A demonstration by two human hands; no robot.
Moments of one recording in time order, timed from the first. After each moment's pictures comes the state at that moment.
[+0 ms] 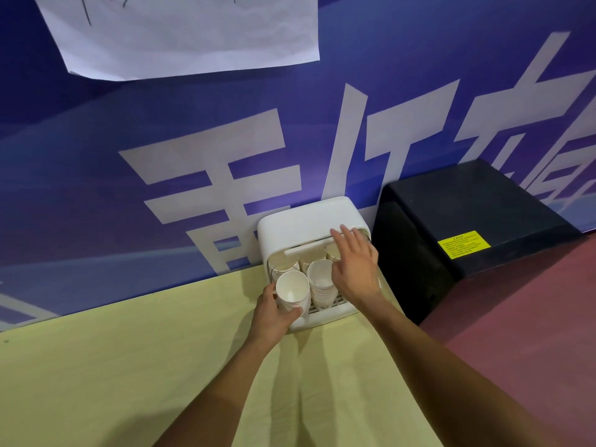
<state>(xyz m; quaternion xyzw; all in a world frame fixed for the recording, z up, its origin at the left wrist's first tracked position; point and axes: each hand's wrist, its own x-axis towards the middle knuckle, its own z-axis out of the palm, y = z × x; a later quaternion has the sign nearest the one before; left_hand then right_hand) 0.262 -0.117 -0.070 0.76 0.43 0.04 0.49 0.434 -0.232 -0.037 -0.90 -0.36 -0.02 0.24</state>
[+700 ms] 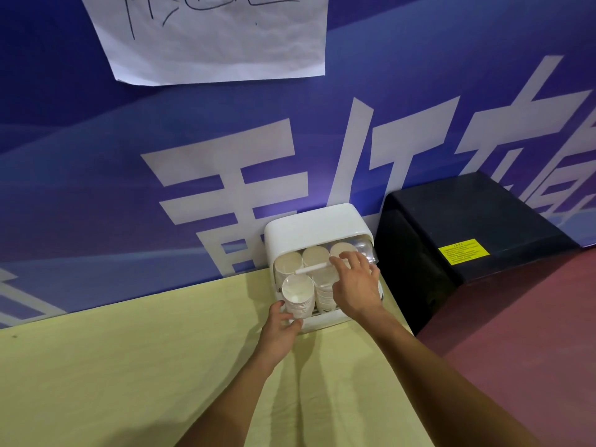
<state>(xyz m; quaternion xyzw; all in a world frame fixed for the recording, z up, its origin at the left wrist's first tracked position) 0.241 -0.143 -0.070 0.69 0.45 0.04 0.57 0.406 -0.241 -0.028 -0.92 -0.36 0.04 0.16</state>
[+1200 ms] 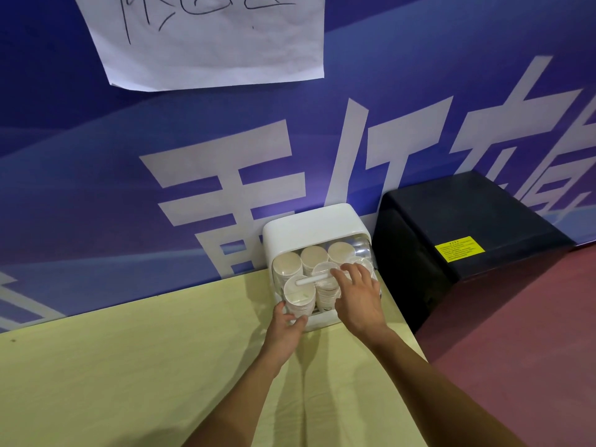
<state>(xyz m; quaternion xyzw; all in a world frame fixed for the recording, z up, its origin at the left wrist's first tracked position) 0.246 -0.153 -0.073 0.65 0.45 0.05 0.61 0.388 -0.264 -0.050 -0.91 -0.37 0.03 0.16</state>
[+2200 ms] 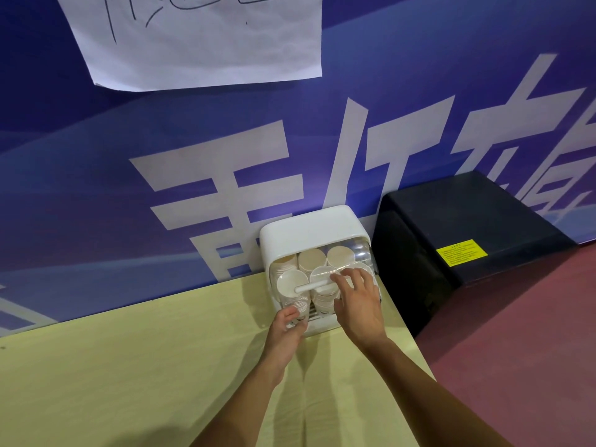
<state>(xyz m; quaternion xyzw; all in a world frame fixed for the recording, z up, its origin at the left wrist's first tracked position) 0.255 -0.151 -0.087 0.60 0.44 0.10 0.67 0.392 -0.263 -0.065 -0.91 -0.36 -0.06 0.22</state>
